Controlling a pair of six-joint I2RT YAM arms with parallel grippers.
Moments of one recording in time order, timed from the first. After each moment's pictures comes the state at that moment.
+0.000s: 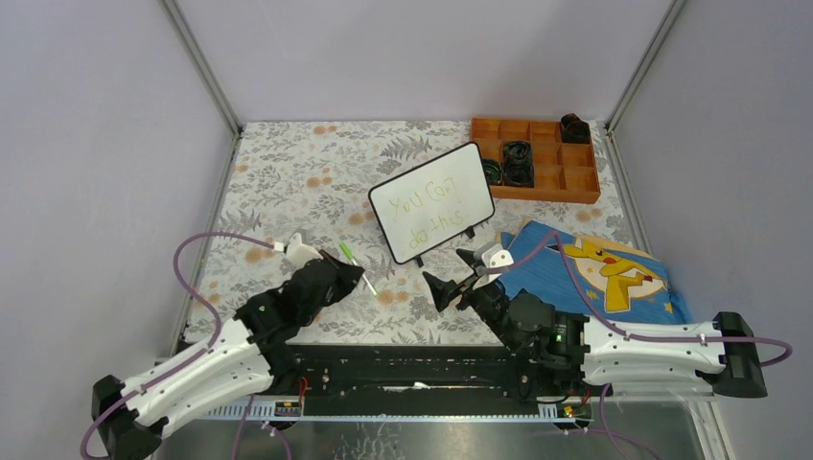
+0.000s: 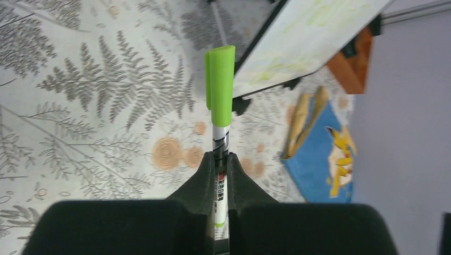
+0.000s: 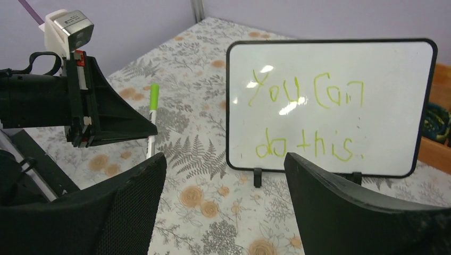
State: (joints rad) left arm -0.87 0.62 0.49 -0.43 -0.45 -1.23; right arm 1.40 0.81 0.50 0.37 0.74 0.04
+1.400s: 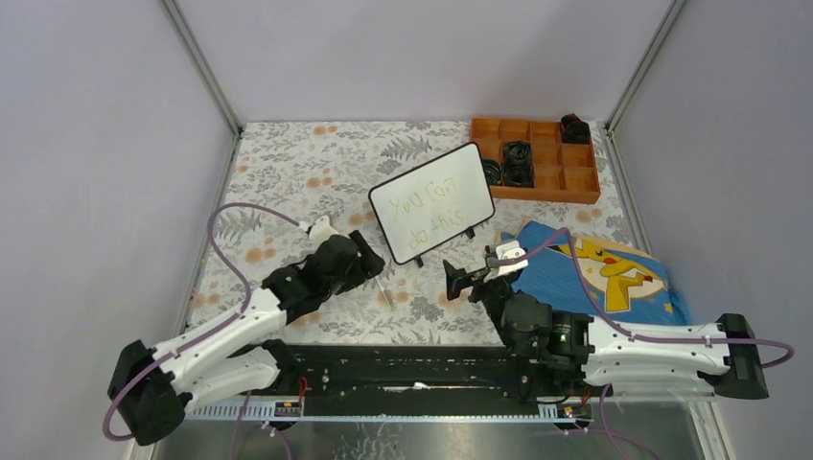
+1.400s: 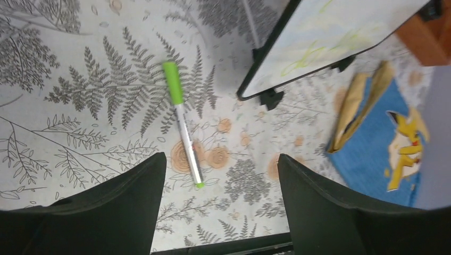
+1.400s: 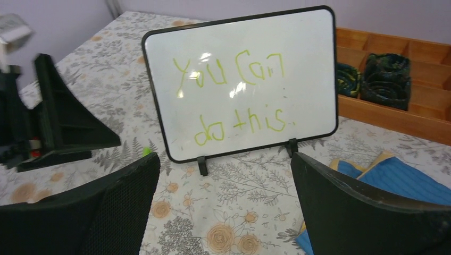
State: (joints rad) left arm -0.77 0.98 0.61 -0.43 -0.30 -1.09; right arm 1.40 0.77 0.50 0.20 1.00 0.13
